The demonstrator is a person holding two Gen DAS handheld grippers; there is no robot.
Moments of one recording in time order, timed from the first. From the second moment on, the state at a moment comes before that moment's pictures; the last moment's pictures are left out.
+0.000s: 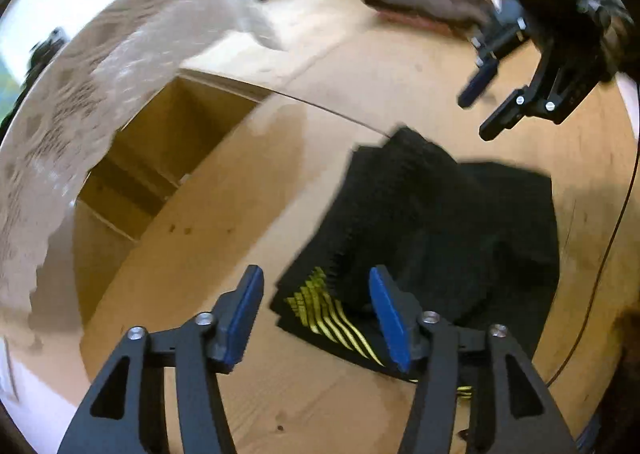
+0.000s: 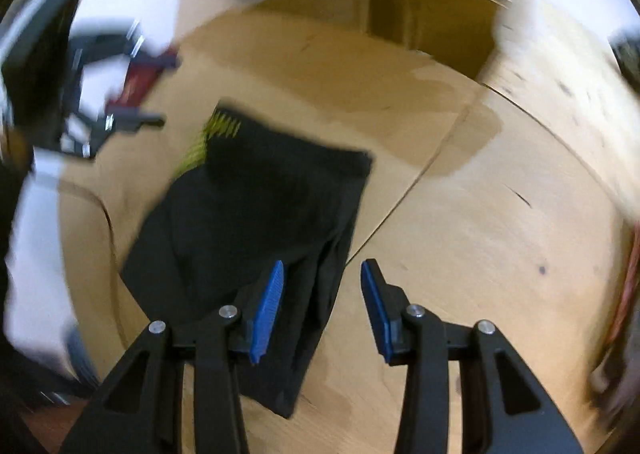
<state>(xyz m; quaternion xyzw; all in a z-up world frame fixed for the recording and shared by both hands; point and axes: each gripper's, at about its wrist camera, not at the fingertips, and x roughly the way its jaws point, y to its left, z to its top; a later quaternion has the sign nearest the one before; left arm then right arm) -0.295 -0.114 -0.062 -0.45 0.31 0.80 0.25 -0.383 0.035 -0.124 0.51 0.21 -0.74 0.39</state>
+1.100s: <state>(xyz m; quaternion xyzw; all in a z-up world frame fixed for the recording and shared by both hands) -0.367 -0.142 -0.126 -0.53 0.30 0.78 0.16 -0.487 -0.002 -0.133 0.53 0.13 -0.76 0.36</state>
